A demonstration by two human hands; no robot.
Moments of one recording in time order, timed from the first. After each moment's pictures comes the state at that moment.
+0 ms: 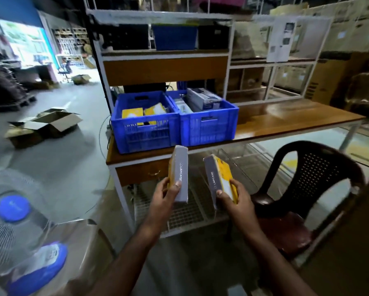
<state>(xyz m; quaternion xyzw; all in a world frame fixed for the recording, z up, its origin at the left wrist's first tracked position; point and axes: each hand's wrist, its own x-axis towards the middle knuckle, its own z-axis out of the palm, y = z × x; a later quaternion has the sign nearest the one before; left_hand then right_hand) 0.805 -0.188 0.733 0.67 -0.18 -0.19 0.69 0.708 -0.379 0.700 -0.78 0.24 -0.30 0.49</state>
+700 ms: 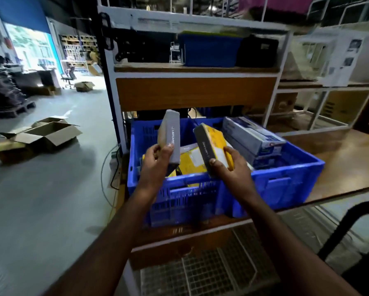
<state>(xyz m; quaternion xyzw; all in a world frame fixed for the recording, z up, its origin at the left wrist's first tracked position) 1.280 -0.236 0.816 0.66 -0.19 -0.06 0.72 1.174 -0.422 0.802 -0.83 0.16 -0.35 0.41</state>
